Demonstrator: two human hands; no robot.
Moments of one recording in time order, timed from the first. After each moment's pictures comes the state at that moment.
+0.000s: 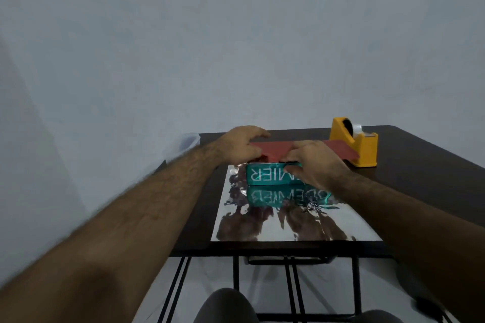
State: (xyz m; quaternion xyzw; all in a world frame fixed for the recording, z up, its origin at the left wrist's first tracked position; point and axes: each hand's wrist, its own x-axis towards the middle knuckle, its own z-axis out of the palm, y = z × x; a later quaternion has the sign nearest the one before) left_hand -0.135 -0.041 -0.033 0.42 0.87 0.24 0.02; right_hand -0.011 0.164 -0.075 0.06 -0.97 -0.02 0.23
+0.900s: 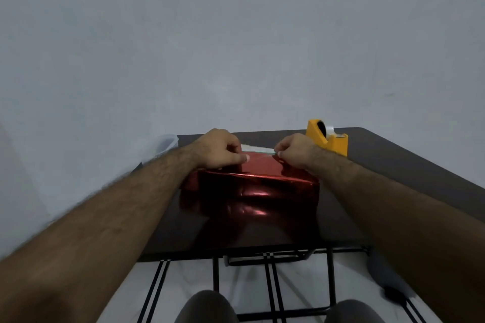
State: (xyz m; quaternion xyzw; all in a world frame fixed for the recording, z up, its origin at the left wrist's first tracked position) left_hand -0.133 -0.046 -0.034 0.45 0.87 0.20 -0.02; right_hand -0.027 0.187 -0.056 -0.17 -0.94 0.27 0.14
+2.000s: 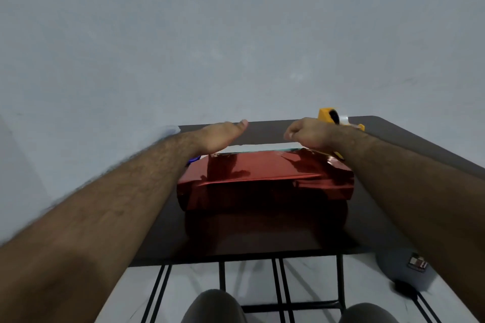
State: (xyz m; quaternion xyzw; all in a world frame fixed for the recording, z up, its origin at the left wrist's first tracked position) left_hand -0.164 -0.040 -0.040 0.31 0.90 0.28 0.14; right_hand -0.060 0.230 -0.043 -0.12 -0.96 0.24 0.05
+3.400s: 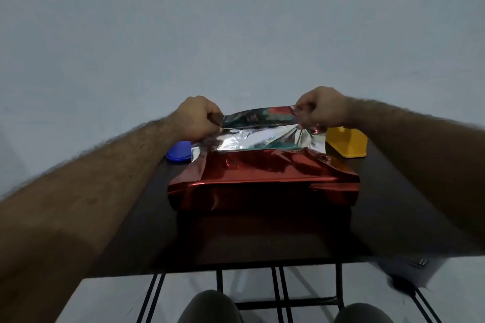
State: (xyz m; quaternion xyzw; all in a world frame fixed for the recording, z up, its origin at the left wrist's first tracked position) left_hand -0.214 -0.048 -0.024 0.37 0.90 0.21 -0.10; right_hand -0.063 0.262 -0.007 -0.07 -0.97 0.20 0.13
